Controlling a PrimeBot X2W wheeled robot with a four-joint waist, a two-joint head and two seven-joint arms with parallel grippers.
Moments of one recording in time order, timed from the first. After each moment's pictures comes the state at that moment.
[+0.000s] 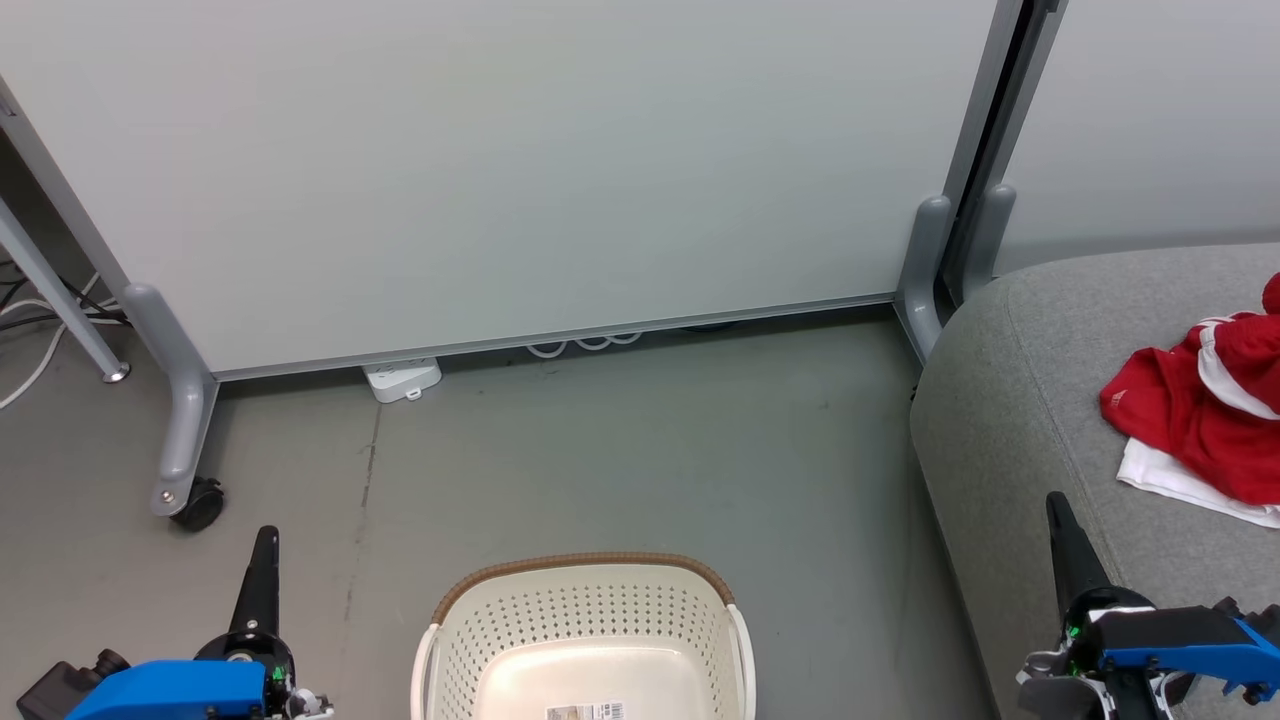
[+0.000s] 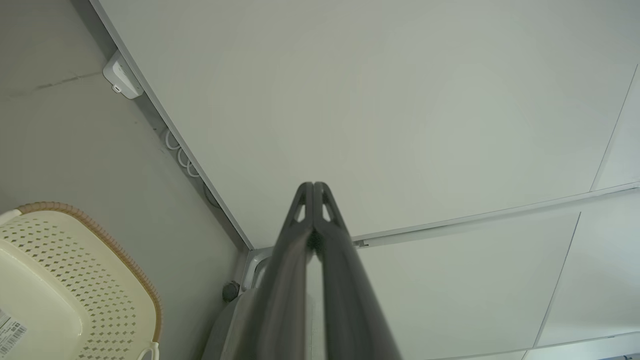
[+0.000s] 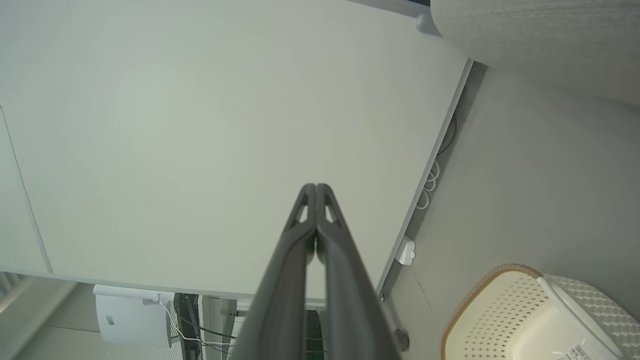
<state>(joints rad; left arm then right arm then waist) -0.10 0.05 0.08 0.26 -1.37 -0.11 0.05 -0.09 -0.05 -0.10 0.27 1.36 0.13 0.05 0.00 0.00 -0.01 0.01</state>
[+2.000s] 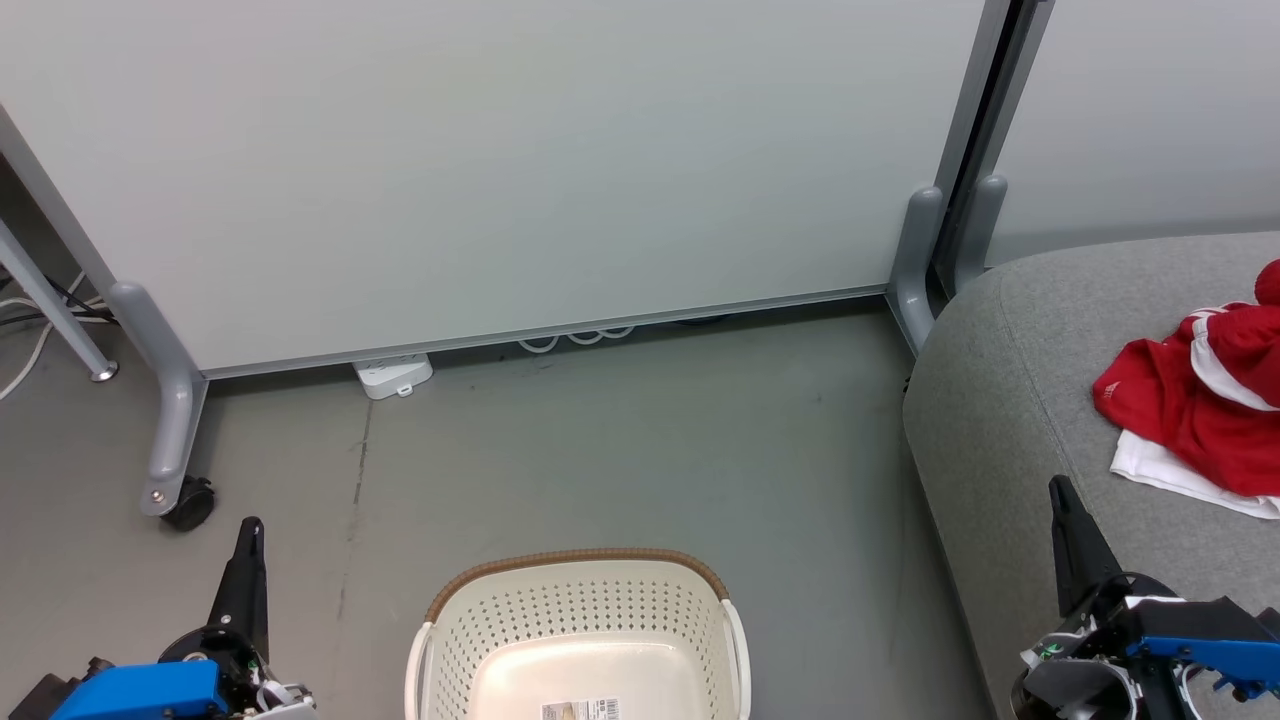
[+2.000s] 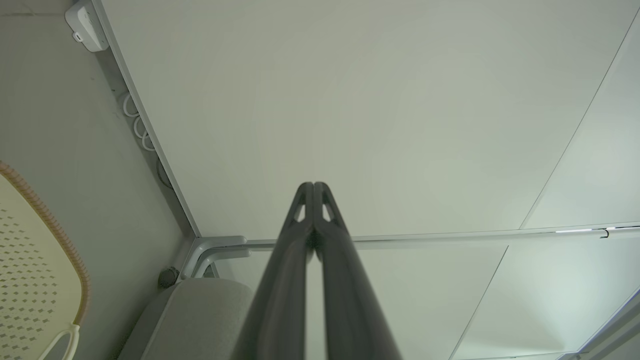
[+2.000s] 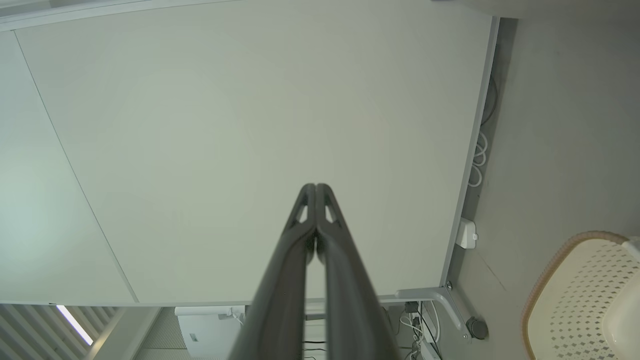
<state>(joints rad) -0.10 0.05 0.11 0.25 -1.61 -0.13 0.11 -0.10 -0.05 -0.11 0.25 1.61 0.13 0.11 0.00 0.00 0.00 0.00</state>
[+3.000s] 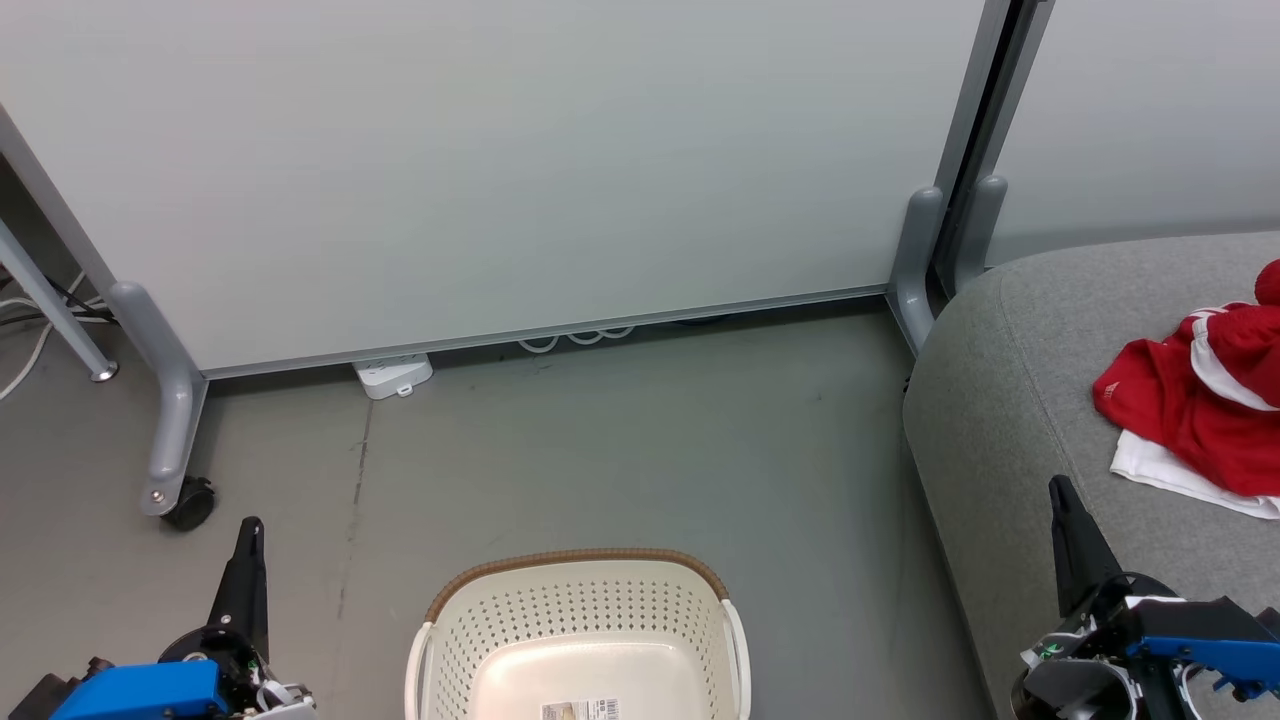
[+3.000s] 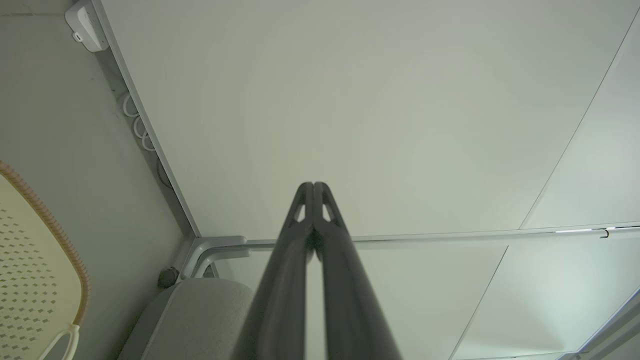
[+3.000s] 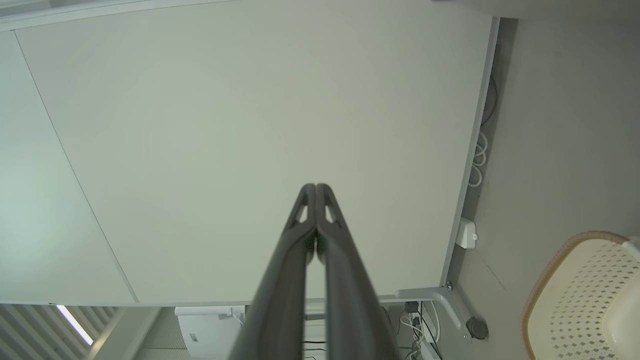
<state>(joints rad) -0.10 0.05 0.11 0.25 -1.61 -0.13 0.11 -0.10 -0.05 -0.11 0.25 1.61 0.13 0.11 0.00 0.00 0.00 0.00</state>
